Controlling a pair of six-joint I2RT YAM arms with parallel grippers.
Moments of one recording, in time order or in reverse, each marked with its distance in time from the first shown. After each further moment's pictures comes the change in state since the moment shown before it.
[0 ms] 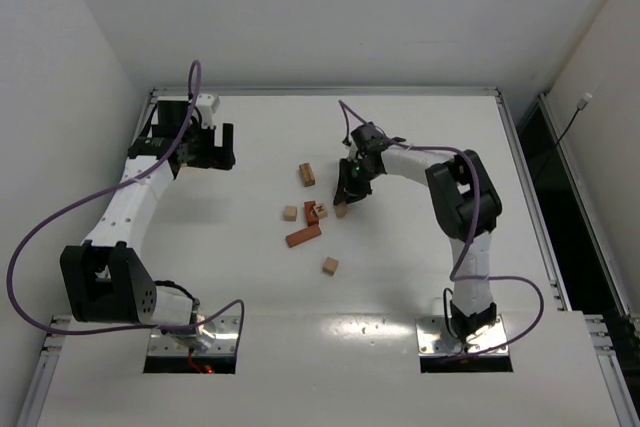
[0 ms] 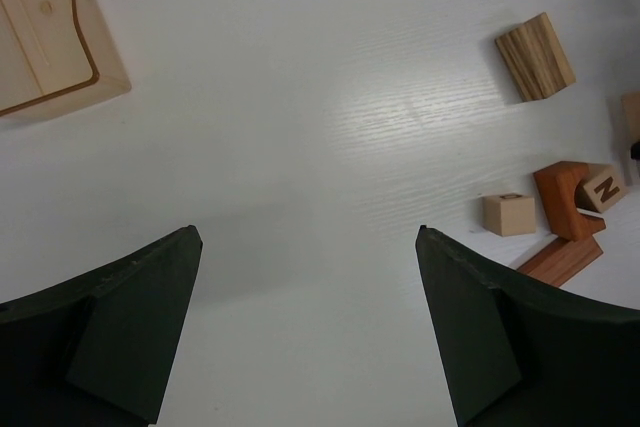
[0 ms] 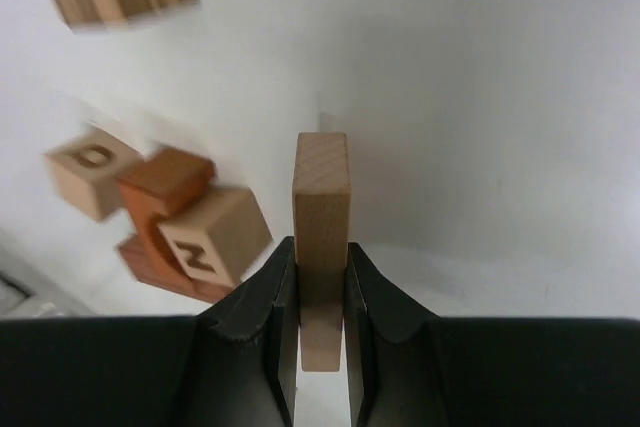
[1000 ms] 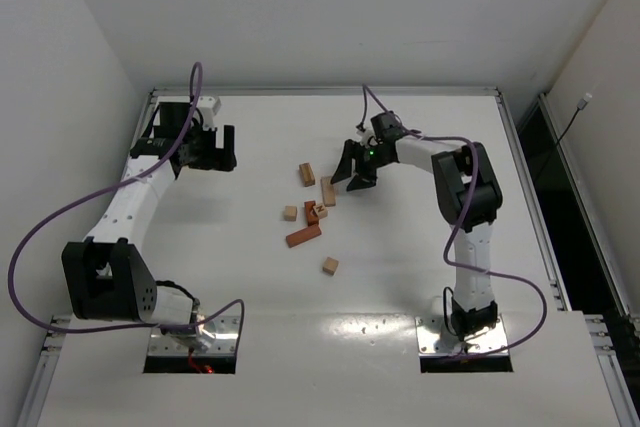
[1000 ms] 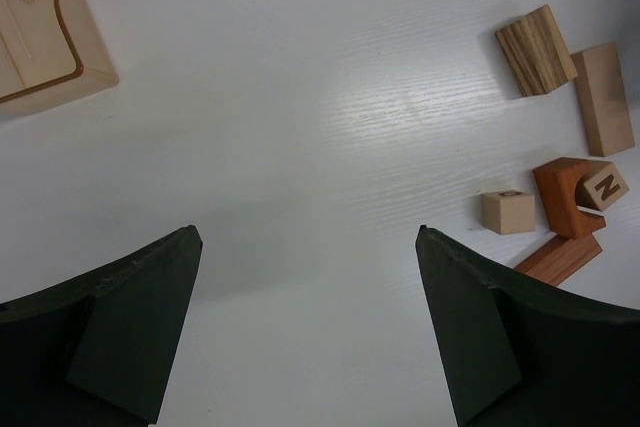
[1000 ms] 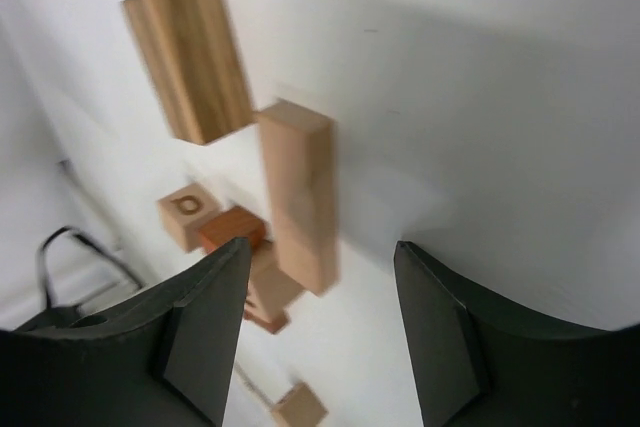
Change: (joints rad) left arm 0.000 0.013 -0.015 0.009 0.008 -0.009; right arm -0.154 0.135 0.100 0.152 -0.319 0.061
